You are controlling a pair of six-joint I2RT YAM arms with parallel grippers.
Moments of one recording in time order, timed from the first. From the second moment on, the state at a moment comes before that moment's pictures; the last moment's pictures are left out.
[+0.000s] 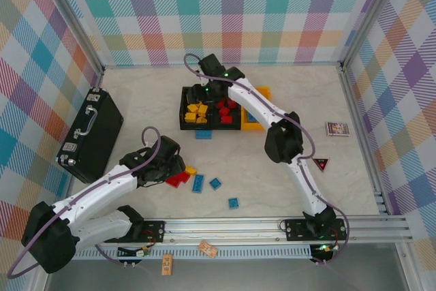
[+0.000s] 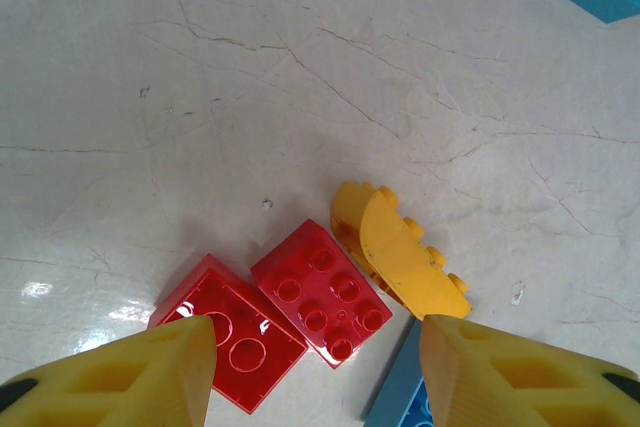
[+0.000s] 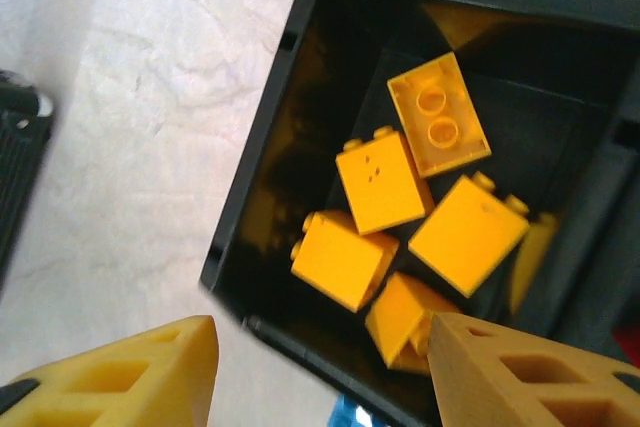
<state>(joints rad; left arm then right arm) -0.64 1.02 0.65 -0.74 -0.14 -1.00 0.68 2.39 2.39 -0.94 -0.23 0.43</state>
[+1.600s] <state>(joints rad) -0.65 0.84 0.51 -0.84 0.04 -1.05 1.06 1.67 1.06 -0.92 -0.32 0.52</state>
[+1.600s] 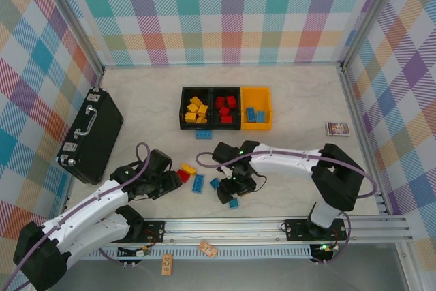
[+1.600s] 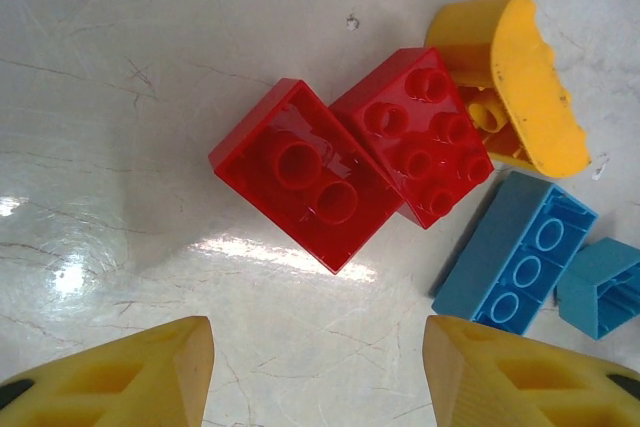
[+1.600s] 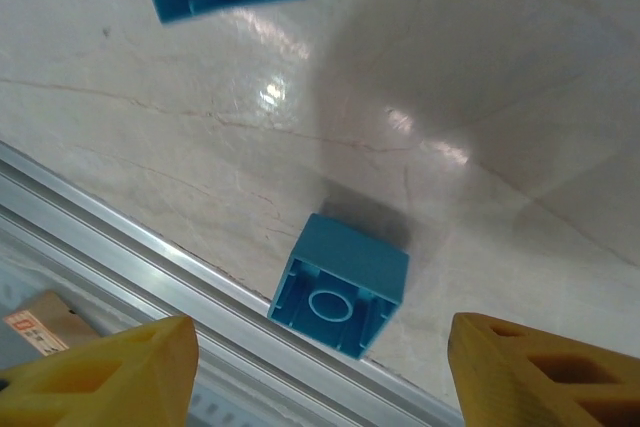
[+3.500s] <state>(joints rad) -0.86 1.39 0.89 -0.54 0.01 -0.98 0.43 1.88 1.65 -0.93 -0.05 0.38</state>
